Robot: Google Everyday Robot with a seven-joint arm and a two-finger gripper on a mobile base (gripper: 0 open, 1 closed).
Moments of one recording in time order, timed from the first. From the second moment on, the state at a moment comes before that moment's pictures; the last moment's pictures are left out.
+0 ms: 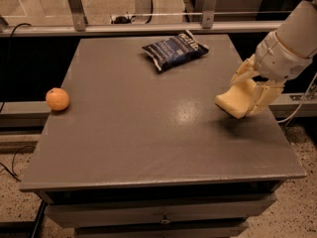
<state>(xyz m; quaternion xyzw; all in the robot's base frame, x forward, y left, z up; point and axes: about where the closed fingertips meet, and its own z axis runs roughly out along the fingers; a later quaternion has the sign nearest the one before) 0.516 -0.222 0.888 -0.77 0.61 0.03 0.17</state>
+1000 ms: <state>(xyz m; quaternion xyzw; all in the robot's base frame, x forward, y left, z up) 0.602 -0.235 0.875 -0.75 0.63 0.01 0.21</state>
